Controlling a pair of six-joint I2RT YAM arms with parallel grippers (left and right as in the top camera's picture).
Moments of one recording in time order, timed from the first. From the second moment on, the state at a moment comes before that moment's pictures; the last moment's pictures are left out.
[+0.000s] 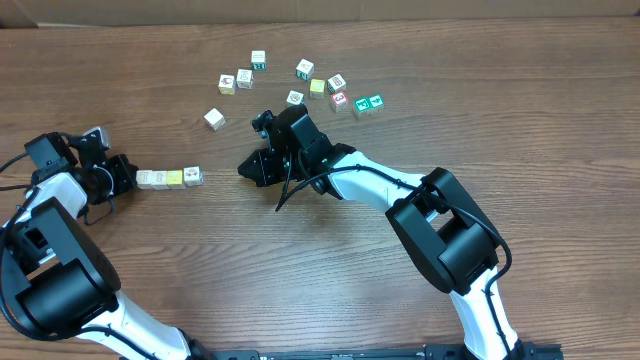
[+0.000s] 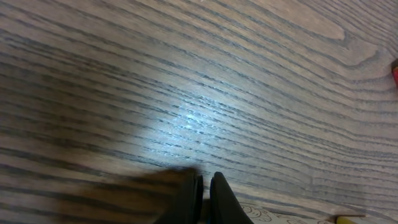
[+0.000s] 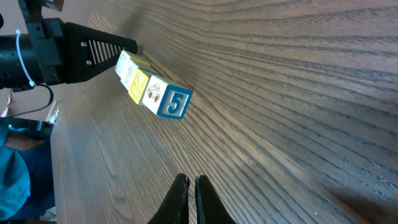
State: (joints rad) left arm 0.58 1.95 1.12 -0.32 0.42 0.11; right arm 0.71 2.23 1.46 0.05 -0.56 0.54
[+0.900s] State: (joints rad) left arm 0.58 1.95 1.12 -0.32 0.42 0.10; right arm 0.75 2.29 1.47 0.23 -0.57 0.61
